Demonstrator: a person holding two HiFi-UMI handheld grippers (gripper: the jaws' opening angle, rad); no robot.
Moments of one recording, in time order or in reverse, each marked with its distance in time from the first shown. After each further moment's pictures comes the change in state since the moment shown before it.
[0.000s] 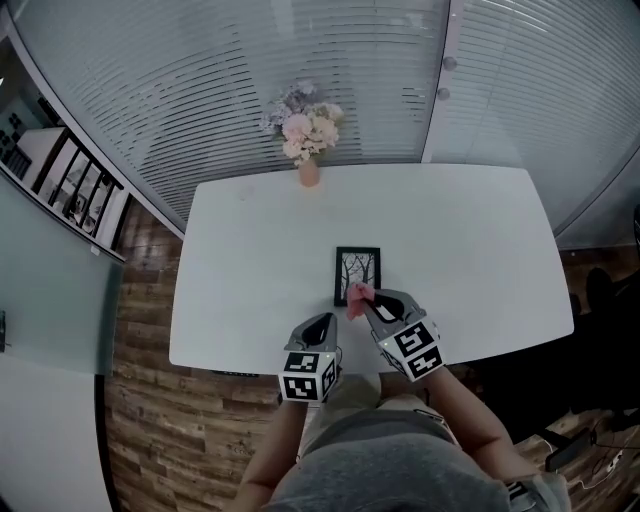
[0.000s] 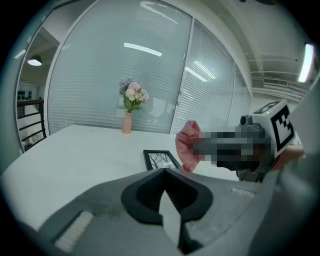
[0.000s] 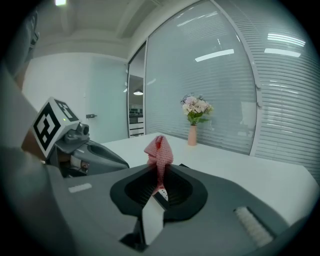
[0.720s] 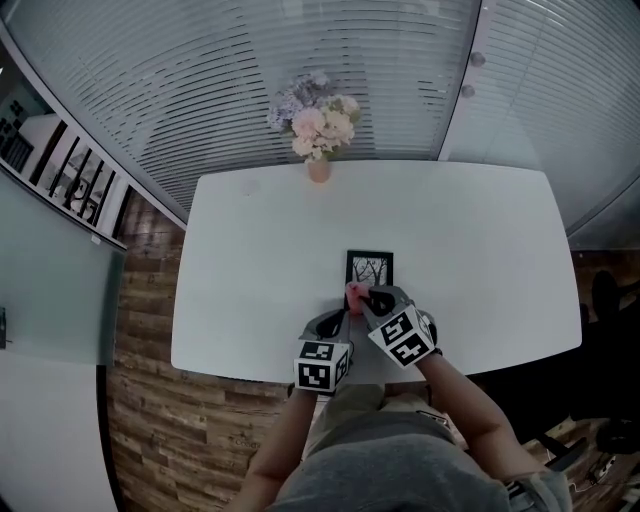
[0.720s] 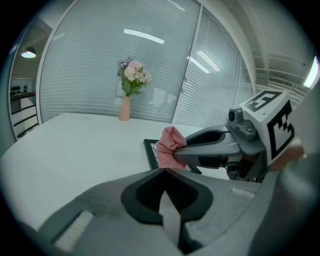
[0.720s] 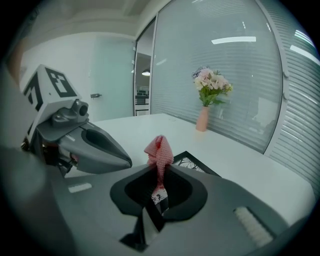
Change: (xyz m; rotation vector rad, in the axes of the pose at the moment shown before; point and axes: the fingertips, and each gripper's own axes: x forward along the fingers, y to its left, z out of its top) left arm 0.052 0.018 -0.016 -0.025 0.111 -0.029; right arm 0.075 -0.010 -0.040 -0.117 0.209 0.066
